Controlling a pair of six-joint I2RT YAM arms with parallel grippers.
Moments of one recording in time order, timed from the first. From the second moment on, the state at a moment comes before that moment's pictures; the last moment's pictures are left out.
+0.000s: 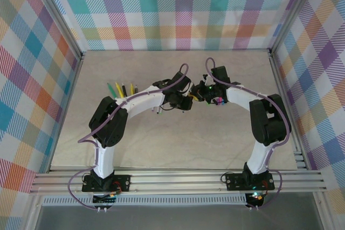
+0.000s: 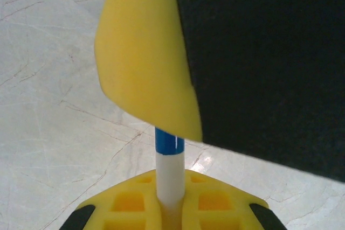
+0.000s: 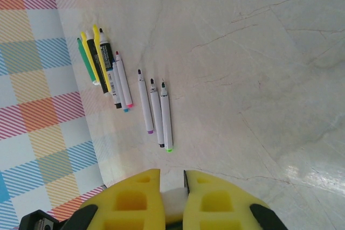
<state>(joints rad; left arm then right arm) -0.74 1.97 1.51 -0.57 0.19 -0.37 0.33 1.81 1.13 -0.18 -0.70 0.87</state>
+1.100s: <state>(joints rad) -0.72 1.99 1.52 -0.76 -0.06 -0.44 0.30 1.99 1.52 -0.61 -0.38 0.62</state>
